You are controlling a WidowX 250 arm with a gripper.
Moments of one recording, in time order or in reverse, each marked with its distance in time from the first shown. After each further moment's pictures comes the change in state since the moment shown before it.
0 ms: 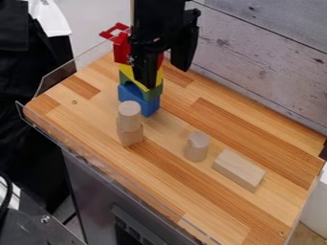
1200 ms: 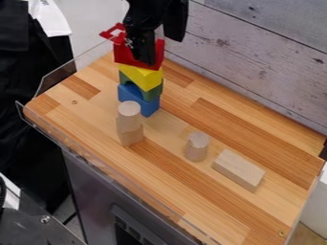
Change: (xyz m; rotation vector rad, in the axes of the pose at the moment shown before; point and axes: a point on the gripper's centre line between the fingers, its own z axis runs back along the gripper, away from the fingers) arm 0.026 -0.016 0.018 -0.174 -0.005 0.216
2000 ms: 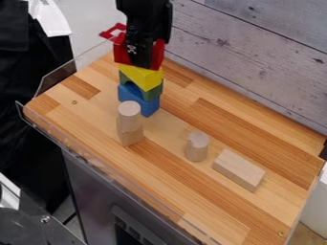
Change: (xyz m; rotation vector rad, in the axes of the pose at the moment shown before) arm 0.019 -0.009 -0.023 0.037 -0.030 0.204
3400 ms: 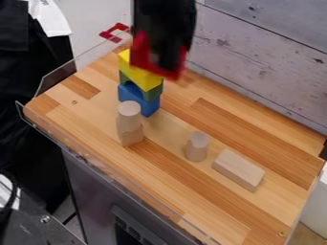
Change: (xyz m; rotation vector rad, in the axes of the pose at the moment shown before) arm -0.058 0.041 0.024 -0.048 0.009 -0.105
